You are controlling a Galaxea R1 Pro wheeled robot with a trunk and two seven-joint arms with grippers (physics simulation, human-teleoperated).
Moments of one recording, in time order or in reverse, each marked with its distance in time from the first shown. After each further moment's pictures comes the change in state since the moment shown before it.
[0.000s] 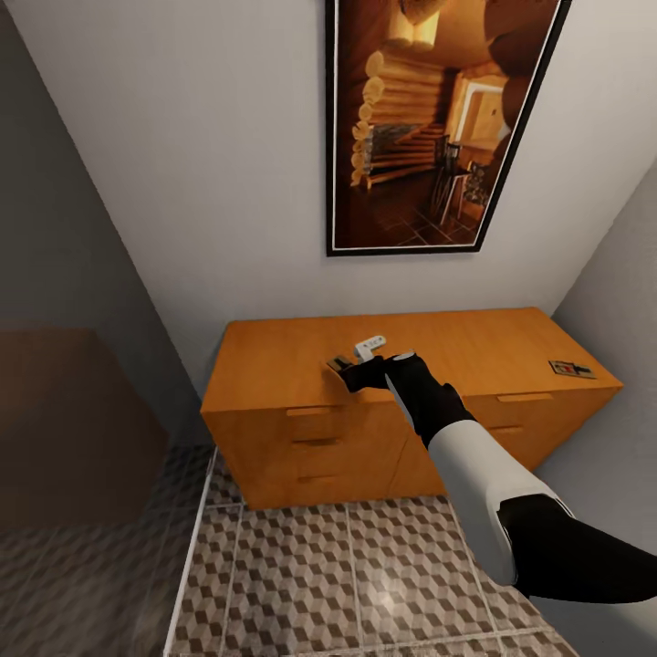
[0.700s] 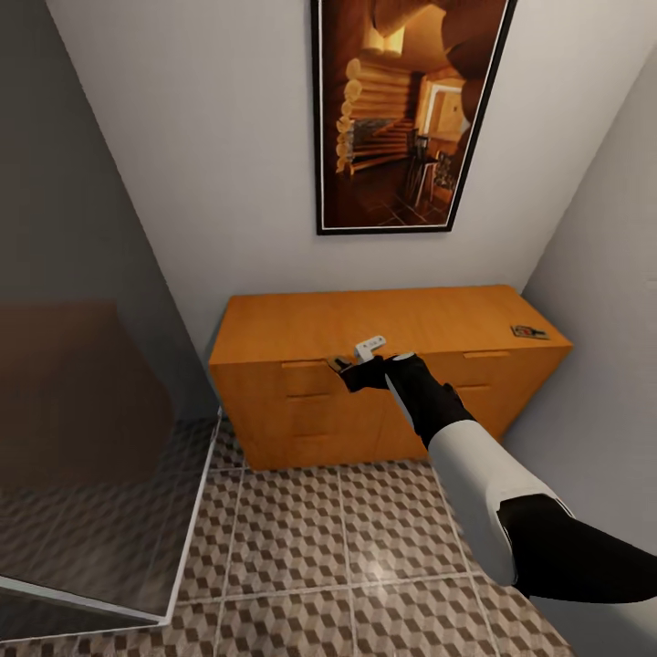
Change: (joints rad) left arm 0.001 -0.001 0.000 0.000 0.000 0.000 0.000; right arm 0.000 0.000 0.000 0.002 0.000 0.000 -0.002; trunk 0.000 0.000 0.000
